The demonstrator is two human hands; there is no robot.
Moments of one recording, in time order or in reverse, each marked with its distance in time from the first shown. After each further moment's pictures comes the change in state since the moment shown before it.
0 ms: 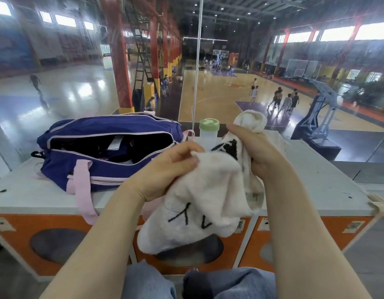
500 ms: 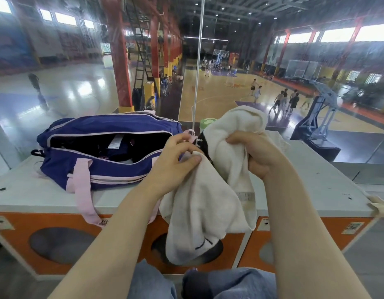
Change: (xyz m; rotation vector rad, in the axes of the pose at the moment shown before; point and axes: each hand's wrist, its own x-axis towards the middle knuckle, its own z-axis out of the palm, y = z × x) left_hand 0.018 -0.017 0.000 0.648 0.373 0.023; right_hand -0.003 -0.001 0.000 0.043 -0.071 -0.025
